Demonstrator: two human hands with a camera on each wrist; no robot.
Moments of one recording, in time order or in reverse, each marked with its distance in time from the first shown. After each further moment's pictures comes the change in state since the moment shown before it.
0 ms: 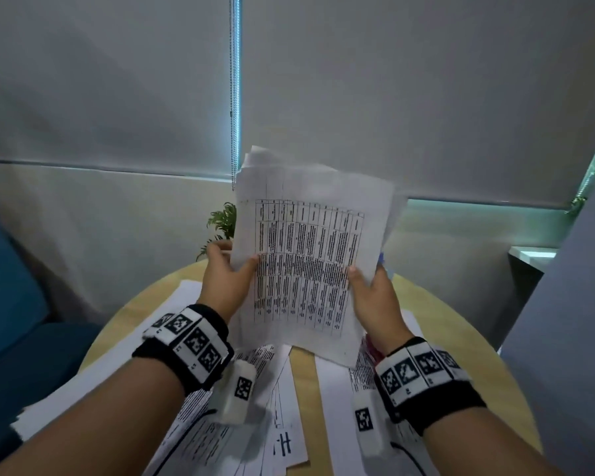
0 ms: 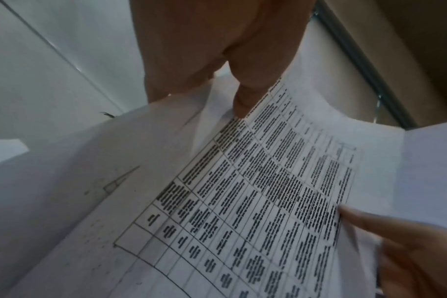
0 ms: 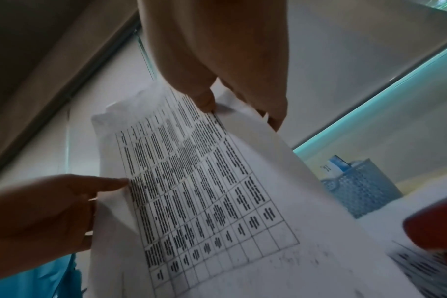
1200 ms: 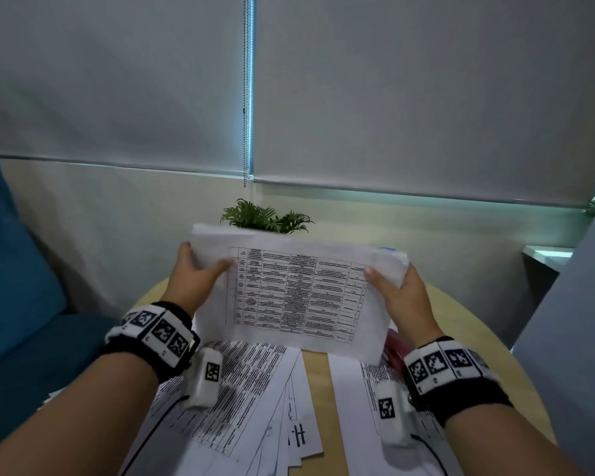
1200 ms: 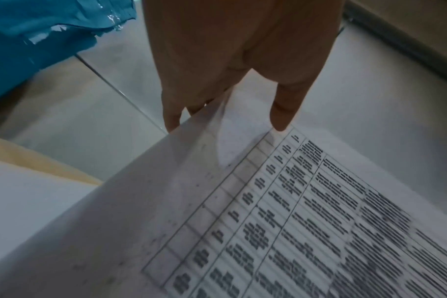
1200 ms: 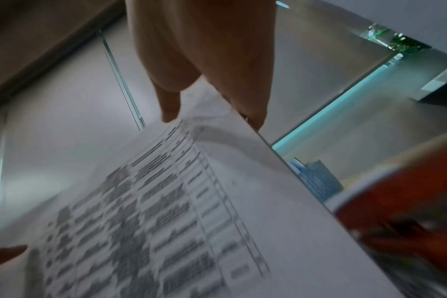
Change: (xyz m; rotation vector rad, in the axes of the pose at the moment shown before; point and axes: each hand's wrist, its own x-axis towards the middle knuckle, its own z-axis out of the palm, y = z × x) left_hand 0.024 -0.028 -0.064 0.000 0.040 -0.103; right_hand 0.005 0.019 -0.020 0.263 0.030 0.019
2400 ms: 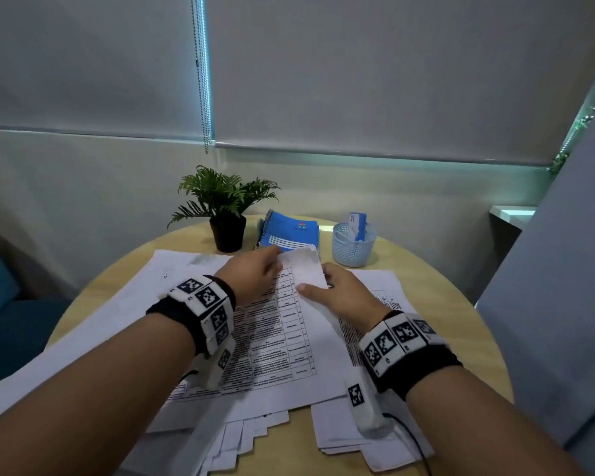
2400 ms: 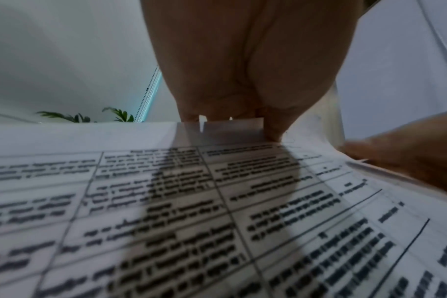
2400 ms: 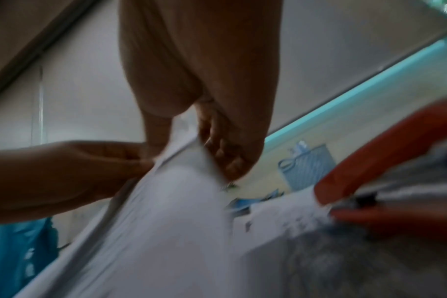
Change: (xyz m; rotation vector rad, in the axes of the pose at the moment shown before) left_hand -0.026 -0.016 0.108 0.886 -0.614 0.460; right_hand -0.017 0.030 0.008 -0.373 -0.409 0.208
